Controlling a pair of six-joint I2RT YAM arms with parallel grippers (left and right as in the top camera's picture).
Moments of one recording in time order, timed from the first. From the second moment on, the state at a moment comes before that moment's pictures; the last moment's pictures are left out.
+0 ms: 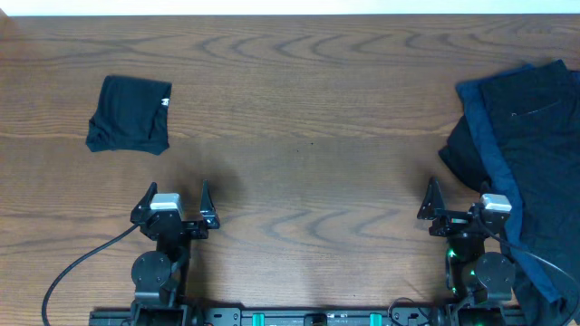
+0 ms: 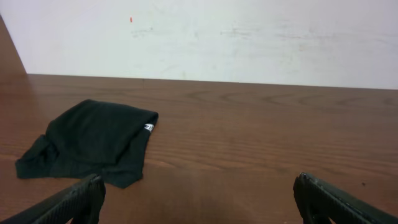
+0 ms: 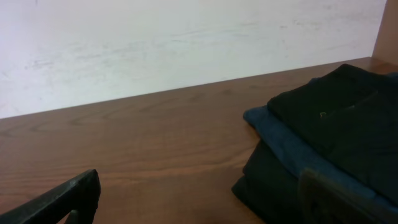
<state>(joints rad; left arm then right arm) -0.06 0.01 0.02 -0.11 -0.05 -0.07 0.03 0.01 0.01 -0.06 0.07 0.19</state>
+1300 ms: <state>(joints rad) -0.06 0.01 0.02 -0.12 -0.05 -0.07 -0.11 1.51 1.59 -0.71 0.32 0.05</state>
